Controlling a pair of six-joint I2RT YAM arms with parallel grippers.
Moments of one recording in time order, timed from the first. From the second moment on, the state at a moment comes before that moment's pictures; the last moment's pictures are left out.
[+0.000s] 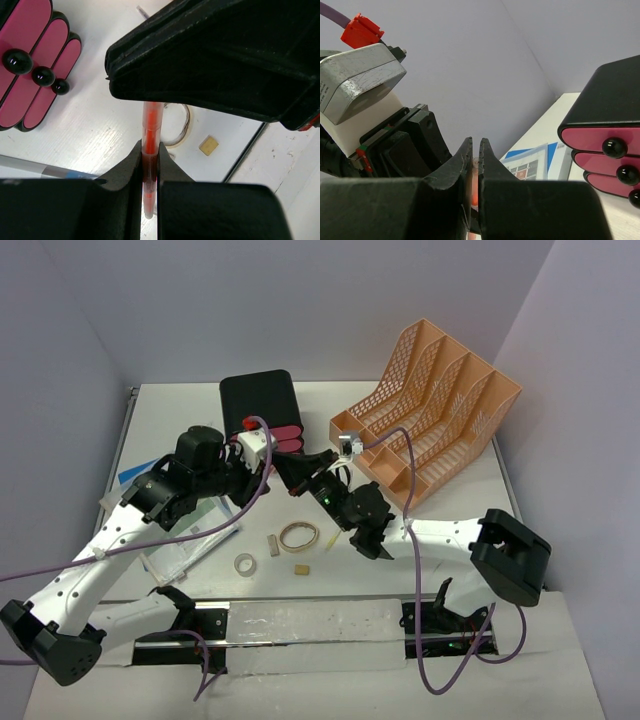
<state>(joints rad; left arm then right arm) -0.62 1.06 1.15 -0.69 0.28 0.14 1.04 1.45 0.71 1.13 0.27 0.55</state>
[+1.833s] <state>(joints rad) 0.17 1.03 0.86 -0.21 0.44 0.12 0.97 2.04 1.64 -0.05 0.72 0.41</state>
